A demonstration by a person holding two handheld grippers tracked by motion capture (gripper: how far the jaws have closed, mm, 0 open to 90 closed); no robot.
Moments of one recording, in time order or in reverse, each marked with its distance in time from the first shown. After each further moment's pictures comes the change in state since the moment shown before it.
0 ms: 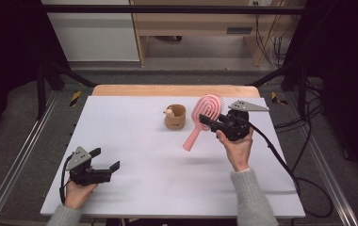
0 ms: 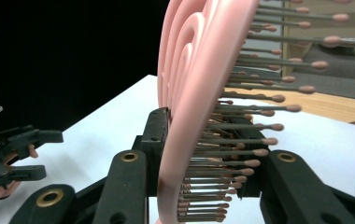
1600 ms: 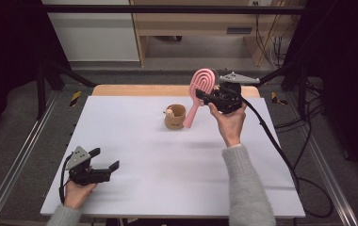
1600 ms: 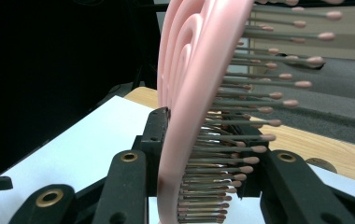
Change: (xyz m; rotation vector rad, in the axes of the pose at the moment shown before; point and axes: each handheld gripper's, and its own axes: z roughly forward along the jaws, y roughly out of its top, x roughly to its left) left arm 0.002 -0.001 0.000 0.004 0.004 -0.009; right arm -0.008 0.060 0.035 -0.003 -0.127 -0.031
